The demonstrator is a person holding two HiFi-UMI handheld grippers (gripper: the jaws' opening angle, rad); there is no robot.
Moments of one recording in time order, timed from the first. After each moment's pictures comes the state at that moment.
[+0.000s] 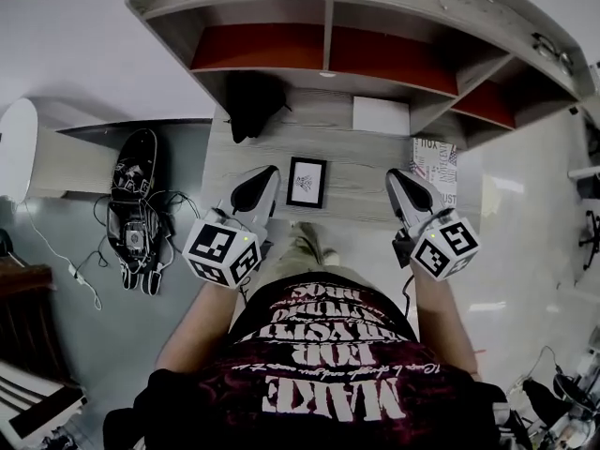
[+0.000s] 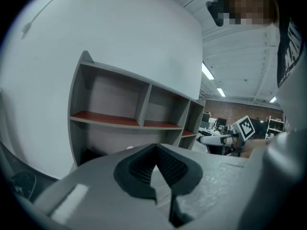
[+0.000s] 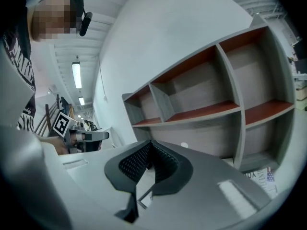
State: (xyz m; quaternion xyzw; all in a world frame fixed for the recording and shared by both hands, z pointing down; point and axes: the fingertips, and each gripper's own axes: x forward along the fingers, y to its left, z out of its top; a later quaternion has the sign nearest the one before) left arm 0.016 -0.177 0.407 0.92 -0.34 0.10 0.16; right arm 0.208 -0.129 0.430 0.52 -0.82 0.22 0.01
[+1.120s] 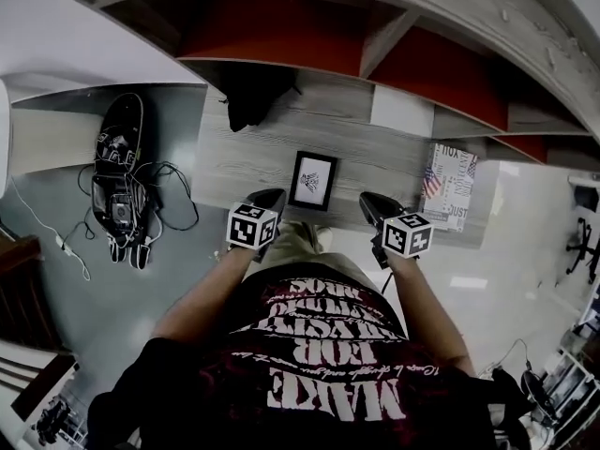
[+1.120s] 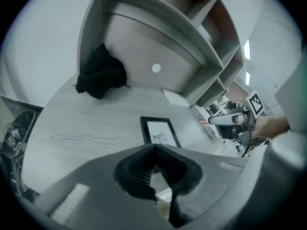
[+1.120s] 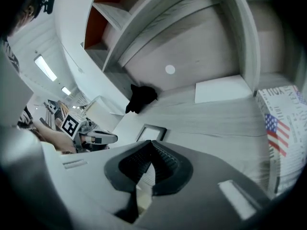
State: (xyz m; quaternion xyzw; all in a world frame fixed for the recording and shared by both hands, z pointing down) left arm -0.013 -0.177 0.722 0.81 -0.30 0.33 0.38; right arm 0.174 -0.142 0.696 0.44 -0.75 0.47 0.16
